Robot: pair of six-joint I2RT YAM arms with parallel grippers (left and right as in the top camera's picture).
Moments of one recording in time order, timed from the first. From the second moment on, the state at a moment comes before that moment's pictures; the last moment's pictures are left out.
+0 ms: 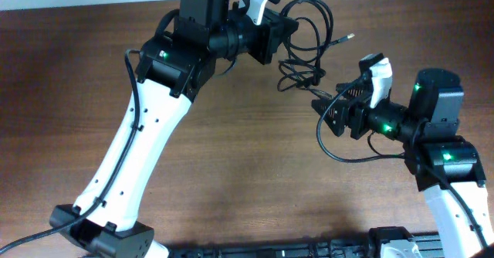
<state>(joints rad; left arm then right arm) -0.49 1.71 1.91 -0.67 0.59 -0.12 -0.01 1.01 0.96 -0.55 -0.78 0.00</state>
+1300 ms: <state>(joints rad) -0.49 1.70 1.91 -0.70 0.52 -0.10 -0.01 1.09 0.96 -0.57 -0.94 -0.30</state>
